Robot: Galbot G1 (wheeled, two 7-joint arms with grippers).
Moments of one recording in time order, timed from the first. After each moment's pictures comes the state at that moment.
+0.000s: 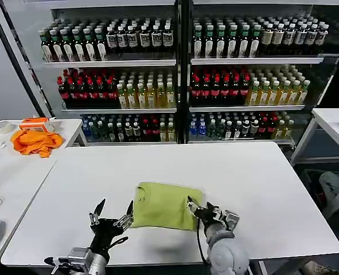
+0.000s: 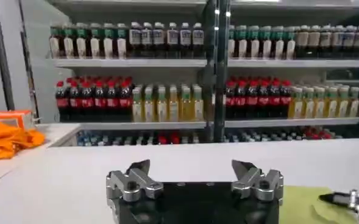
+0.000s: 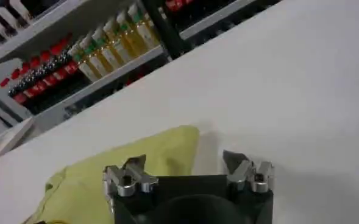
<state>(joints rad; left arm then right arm) 1.57 -1.10 -0.28 -2.27 -0.35 0.24 -0.41 -1.22 1.49 0.27 1.89 0.68 -0.50 0.41</state>
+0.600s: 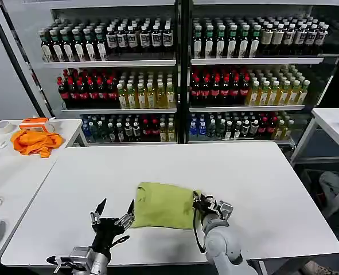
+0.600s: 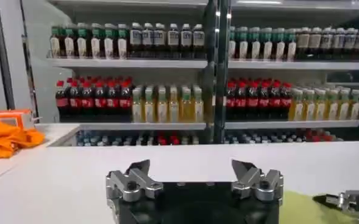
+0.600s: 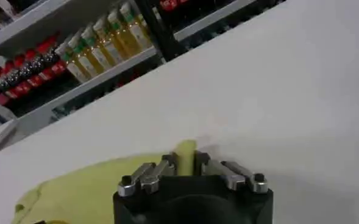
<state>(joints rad) 1.56 -1.11 -0.27 -2.26 -0.35 0.23 -0.41 -1.10 1.47 0.24 1.77 0.69 -0.49 0.44</state>
